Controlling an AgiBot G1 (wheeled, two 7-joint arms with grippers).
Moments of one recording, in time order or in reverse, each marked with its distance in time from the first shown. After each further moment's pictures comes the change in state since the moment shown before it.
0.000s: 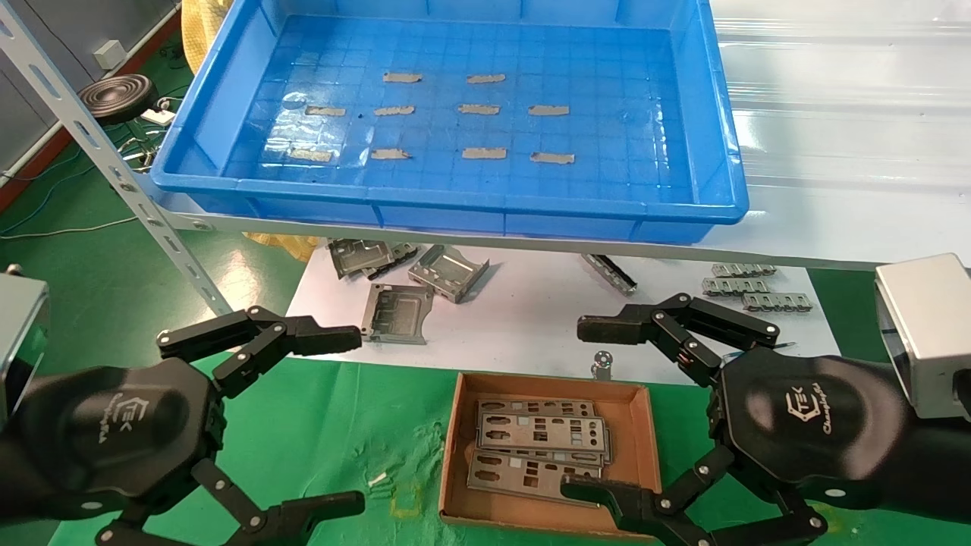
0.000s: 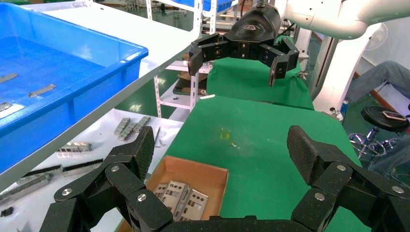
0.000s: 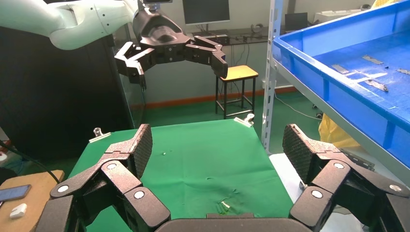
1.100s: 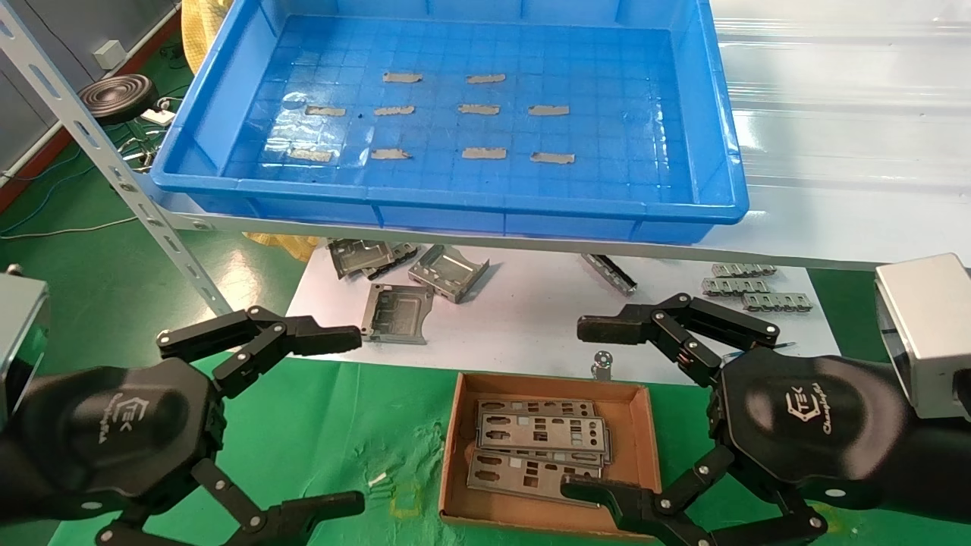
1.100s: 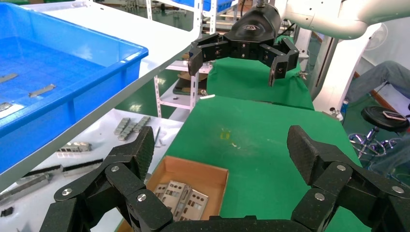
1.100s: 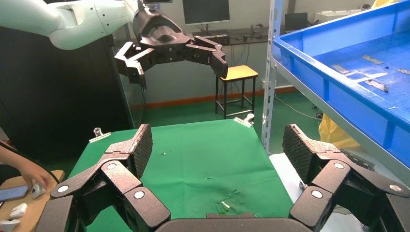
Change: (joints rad) left arm 0.000 0.000 0.000 0.000 0.000 0.000 0.000; right arm 0.000 0.000 0.000 0.000 0.000 0.000 0.000
